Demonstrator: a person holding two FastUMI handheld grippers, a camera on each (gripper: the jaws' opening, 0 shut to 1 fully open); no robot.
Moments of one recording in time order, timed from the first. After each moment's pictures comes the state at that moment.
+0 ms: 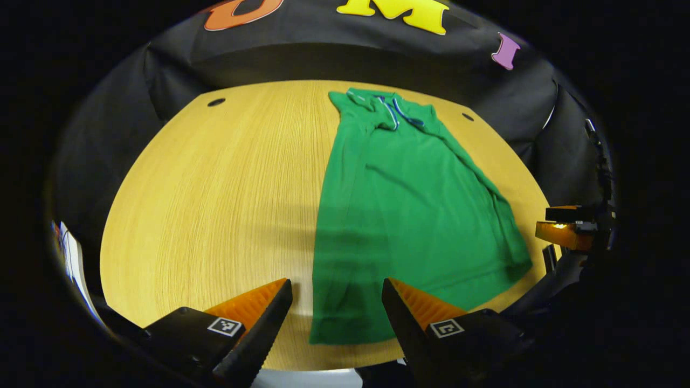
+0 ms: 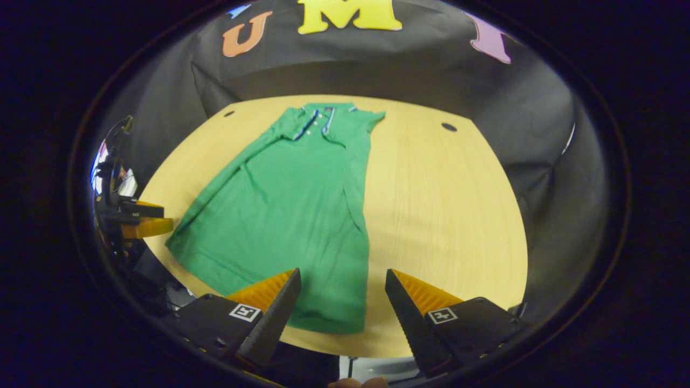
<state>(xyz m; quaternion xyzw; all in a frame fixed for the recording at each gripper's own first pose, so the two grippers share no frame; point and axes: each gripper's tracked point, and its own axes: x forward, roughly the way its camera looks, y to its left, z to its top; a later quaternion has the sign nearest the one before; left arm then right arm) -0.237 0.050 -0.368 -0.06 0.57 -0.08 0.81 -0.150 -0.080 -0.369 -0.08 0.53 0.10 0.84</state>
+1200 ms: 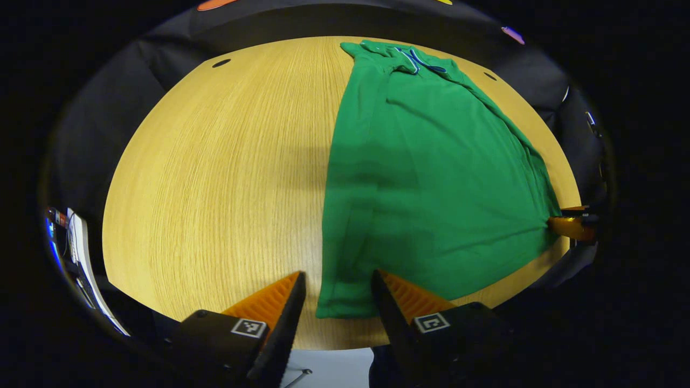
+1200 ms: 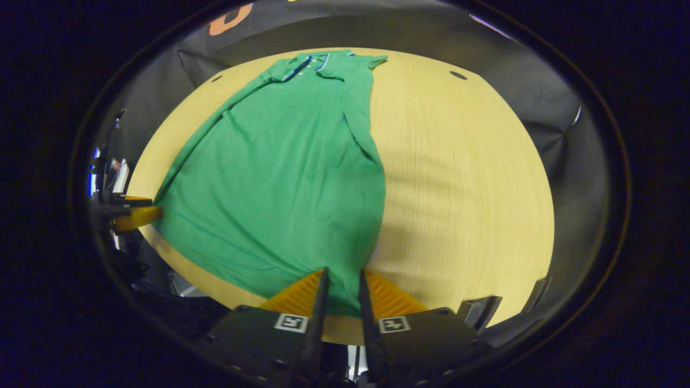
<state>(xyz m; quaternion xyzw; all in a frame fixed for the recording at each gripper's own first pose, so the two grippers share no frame) -0.264 0.052 -0.397 -0.02 0.64 -0.03 0.77 -0.180 -0.071 -0.420 -0.07 0.61 0.11 0.78</state>
